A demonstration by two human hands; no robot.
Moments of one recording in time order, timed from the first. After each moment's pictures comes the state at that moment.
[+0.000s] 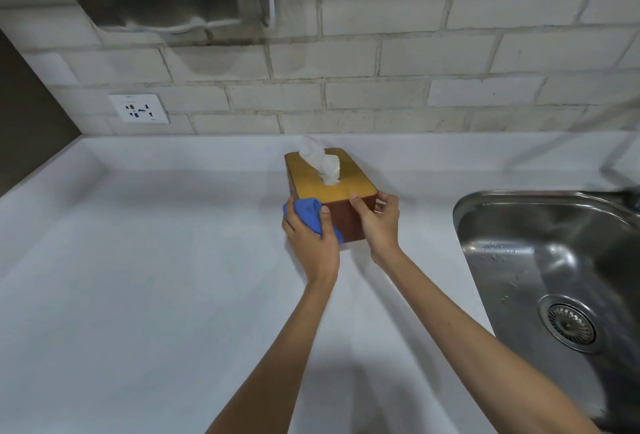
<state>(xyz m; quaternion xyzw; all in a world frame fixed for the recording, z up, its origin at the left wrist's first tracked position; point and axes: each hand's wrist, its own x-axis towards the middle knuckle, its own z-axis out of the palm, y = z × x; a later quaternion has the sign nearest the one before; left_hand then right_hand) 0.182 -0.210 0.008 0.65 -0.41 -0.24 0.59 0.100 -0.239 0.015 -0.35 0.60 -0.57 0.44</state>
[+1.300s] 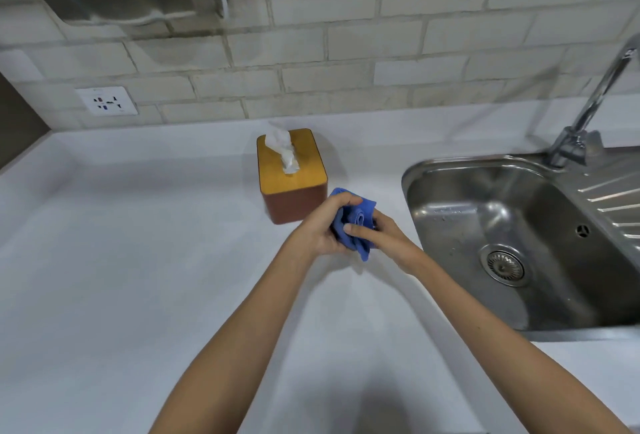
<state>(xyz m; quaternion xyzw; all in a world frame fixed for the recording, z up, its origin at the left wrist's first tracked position) 0.138 -0.143 0.067 0.46 -0.29 -0.79 0.27 0.005 -0.121 0.017 -0.52 0.50 -0.39 0.56</state>
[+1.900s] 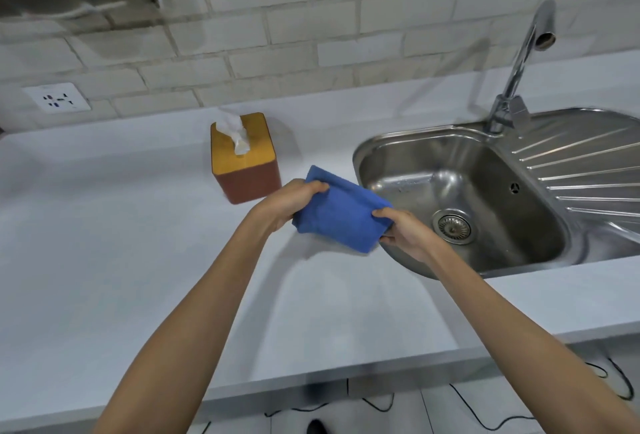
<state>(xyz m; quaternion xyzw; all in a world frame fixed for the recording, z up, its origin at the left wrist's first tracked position) 0.098 -0.103 0.086 0.60 -0.58 -0.53 0.17 -0.105 -0.057 -0.005 -0.36 0.54 -0.43 0.63</state>
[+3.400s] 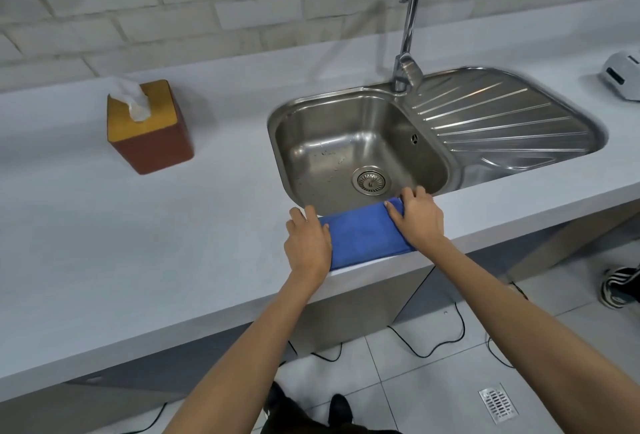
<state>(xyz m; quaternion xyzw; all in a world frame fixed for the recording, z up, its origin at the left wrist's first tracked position) -0.049 0.060 -0.041 0.65 -0.73 -0.15 0.13 -0.240 0.084 -0.046 -0.53 0.83 -0.17 0.04</state>
